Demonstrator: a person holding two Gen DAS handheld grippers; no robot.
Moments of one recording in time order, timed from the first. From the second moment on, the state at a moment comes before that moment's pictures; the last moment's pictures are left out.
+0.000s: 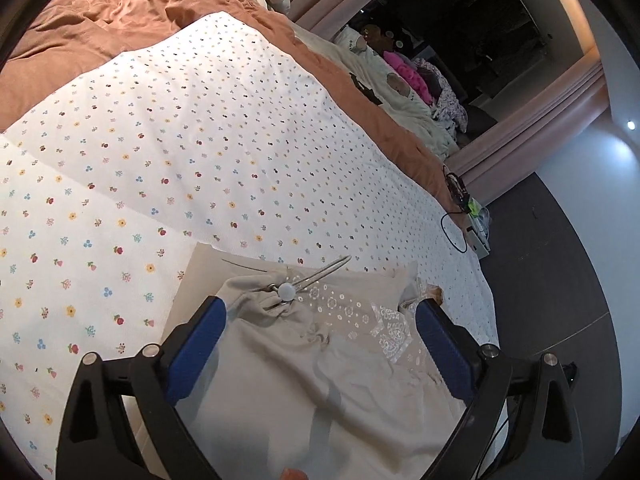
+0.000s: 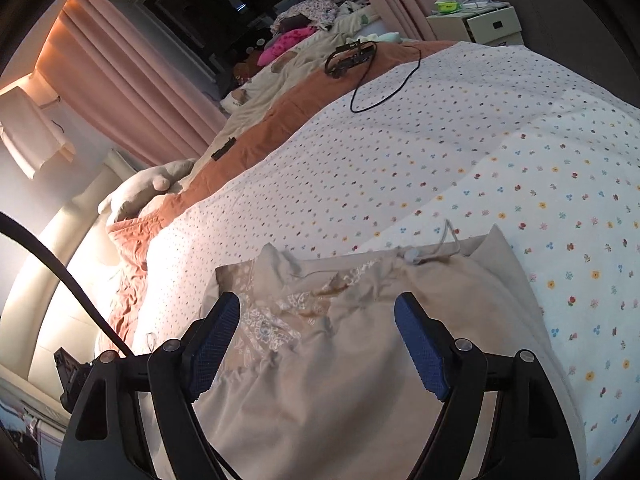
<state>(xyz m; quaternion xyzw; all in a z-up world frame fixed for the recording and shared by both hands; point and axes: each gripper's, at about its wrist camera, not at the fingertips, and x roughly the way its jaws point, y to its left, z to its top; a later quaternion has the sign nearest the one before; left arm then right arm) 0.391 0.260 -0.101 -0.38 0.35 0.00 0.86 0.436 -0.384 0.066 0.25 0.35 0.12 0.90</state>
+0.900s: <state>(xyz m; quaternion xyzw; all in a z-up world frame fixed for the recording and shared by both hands) 0.256 0.268 -0.126 -0.37 0.36 0.07 0.85 0.457 -0.154 0.059 0.01 0.50 0.13 0.85</state>
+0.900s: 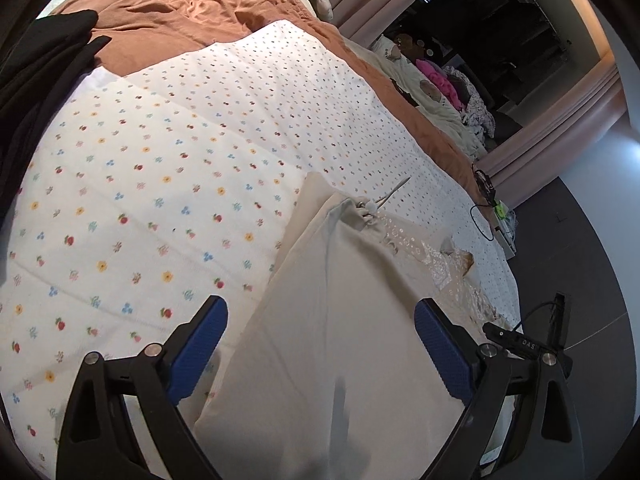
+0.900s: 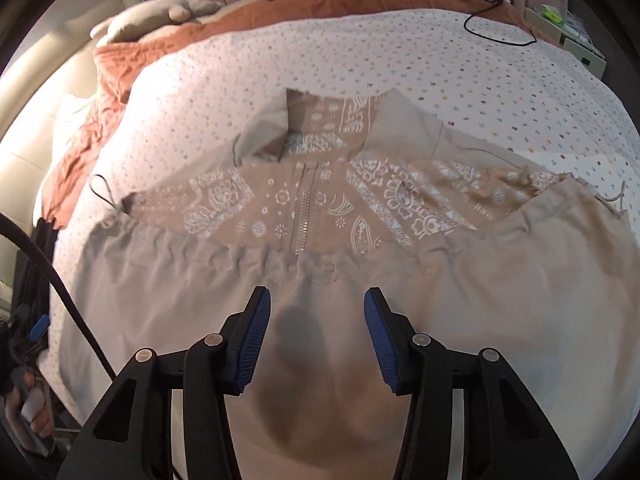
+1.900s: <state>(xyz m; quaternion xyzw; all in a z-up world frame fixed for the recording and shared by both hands) 0.176 0.266 -0.180 -0.47 0.39 0.06 0.79 0.527 -0.113 0.035 -0.04 0.48 0.12 0.87</state>
